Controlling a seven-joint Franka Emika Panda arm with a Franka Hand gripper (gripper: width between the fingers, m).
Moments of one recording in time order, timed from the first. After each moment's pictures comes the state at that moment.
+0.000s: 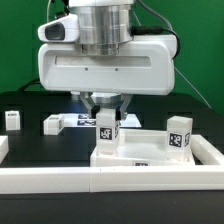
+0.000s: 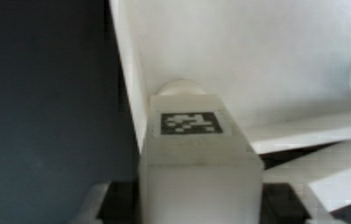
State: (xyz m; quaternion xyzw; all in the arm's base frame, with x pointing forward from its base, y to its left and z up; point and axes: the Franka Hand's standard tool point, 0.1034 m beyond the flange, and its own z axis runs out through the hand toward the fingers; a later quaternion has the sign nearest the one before) arm 0.604 -0.027 0.089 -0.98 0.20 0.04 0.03
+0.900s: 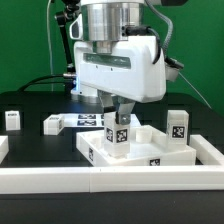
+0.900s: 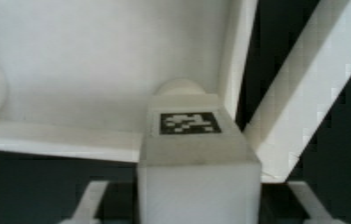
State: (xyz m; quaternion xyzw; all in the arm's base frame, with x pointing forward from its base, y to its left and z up) arm 0.612 -0.015 0.088 -0.83 0.55 0.00 0.03
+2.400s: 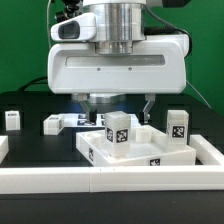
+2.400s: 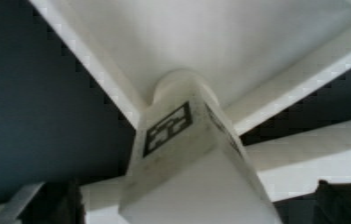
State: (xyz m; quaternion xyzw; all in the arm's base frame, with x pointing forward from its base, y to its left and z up) arm 0.615 -0.014 0.088 -1.00 0.06 -0.02 0.02
